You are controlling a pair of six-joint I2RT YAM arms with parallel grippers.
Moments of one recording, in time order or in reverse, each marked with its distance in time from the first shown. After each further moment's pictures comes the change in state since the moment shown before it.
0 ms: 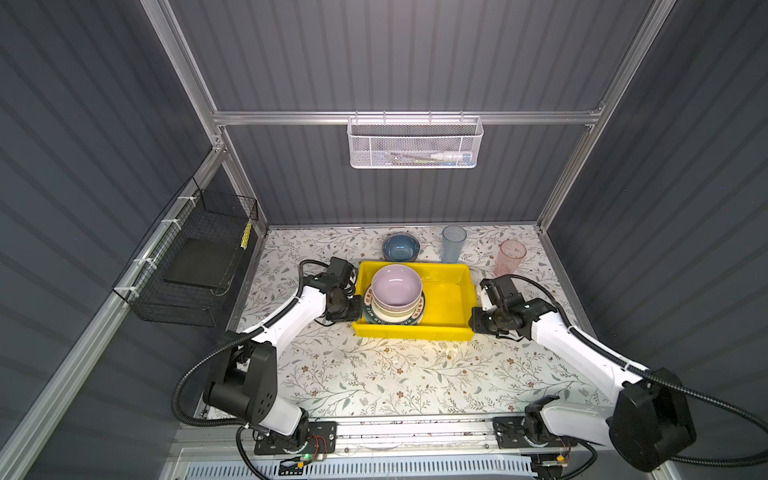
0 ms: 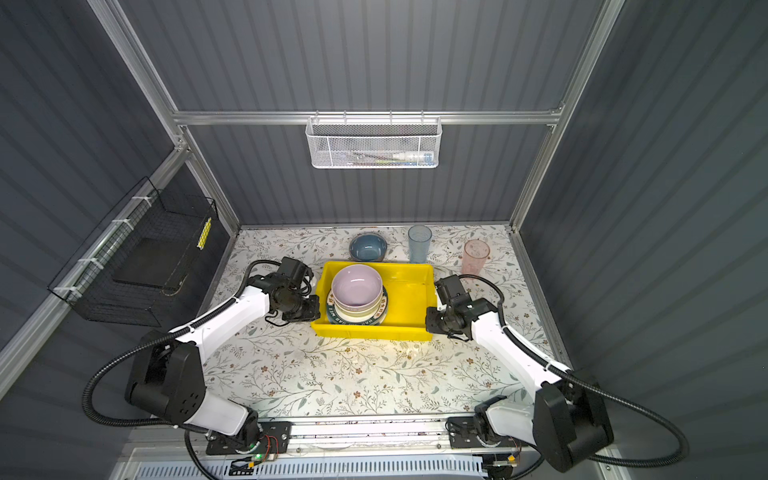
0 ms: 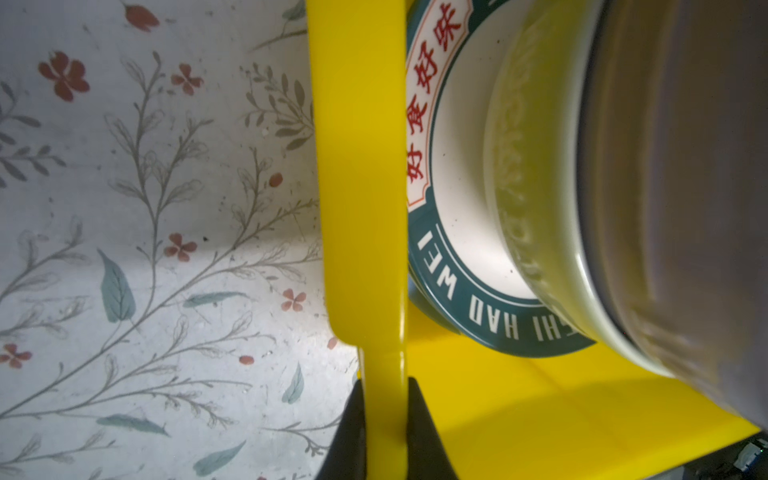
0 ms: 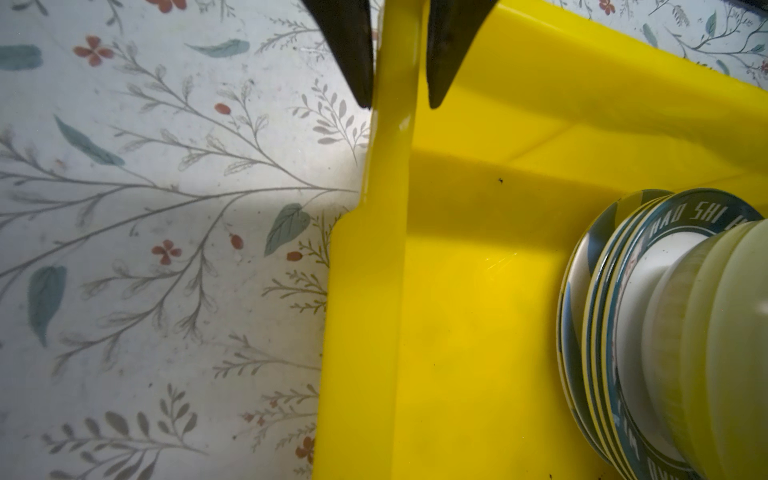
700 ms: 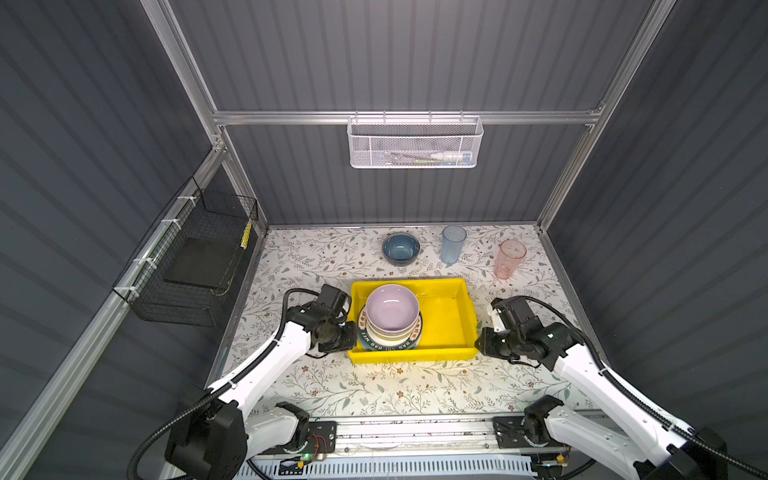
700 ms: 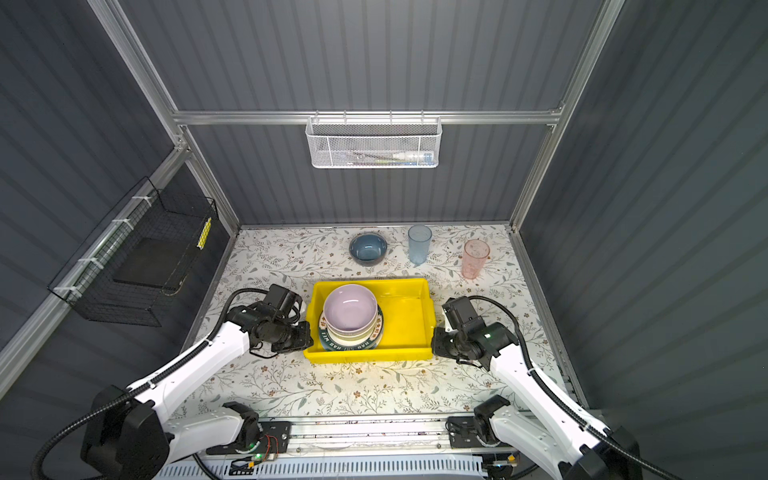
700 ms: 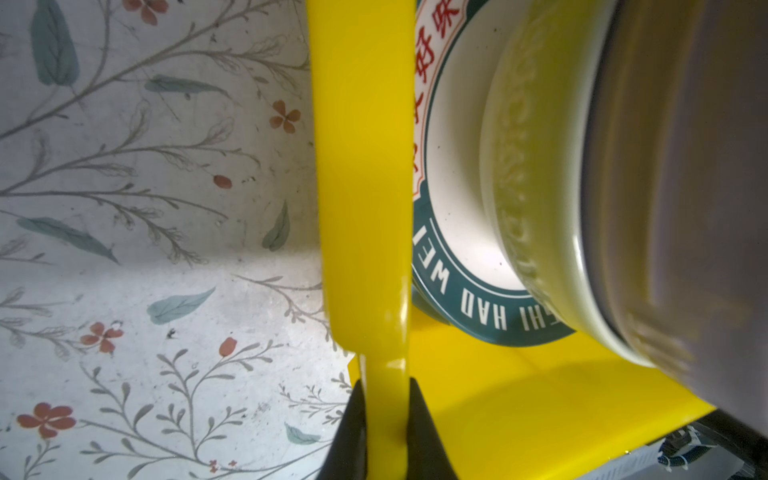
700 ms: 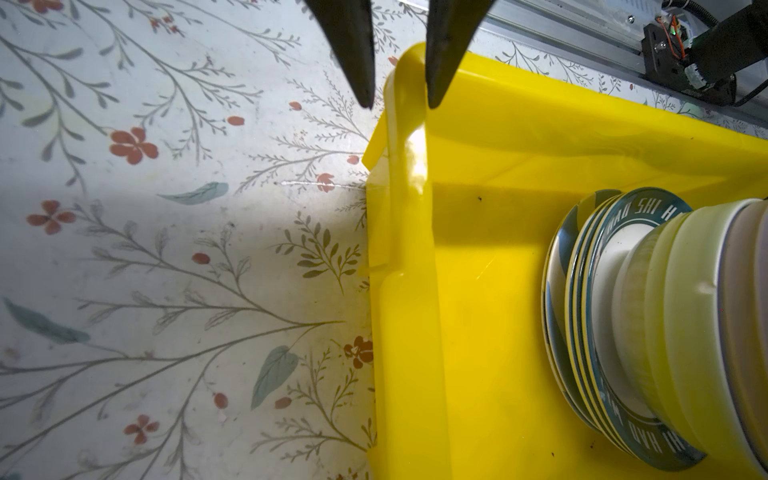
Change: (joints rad) left arm -0.058 -0.312 -0.250 -0.060 0.042 -0.162; right arm 0.072 -0.279 -0.097 -0.180 -0.040 0.156
